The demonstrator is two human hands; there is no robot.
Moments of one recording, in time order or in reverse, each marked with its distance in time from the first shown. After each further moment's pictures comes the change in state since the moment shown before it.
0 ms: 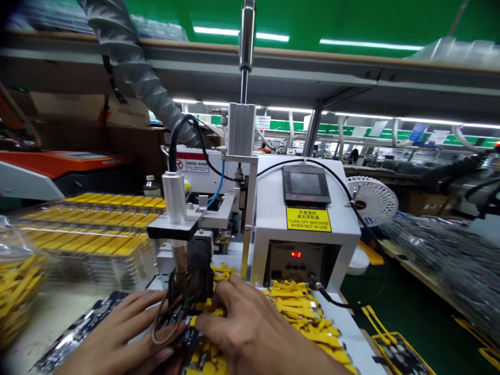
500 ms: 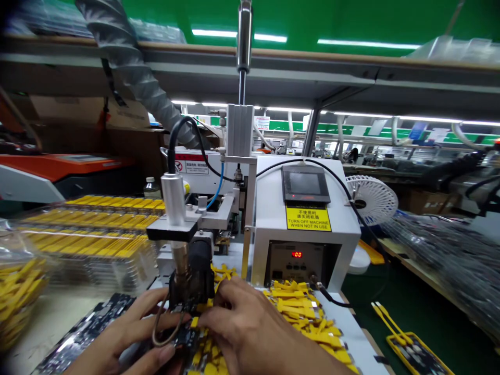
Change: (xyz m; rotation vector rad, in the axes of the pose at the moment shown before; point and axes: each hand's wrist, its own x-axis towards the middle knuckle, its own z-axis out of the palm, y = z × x) left_hand 0.003 0.014 0.002 -0.440 -0.058 -0.500; right_hand 0.006 -0.003 -0.001 0.227 0.091 0.077
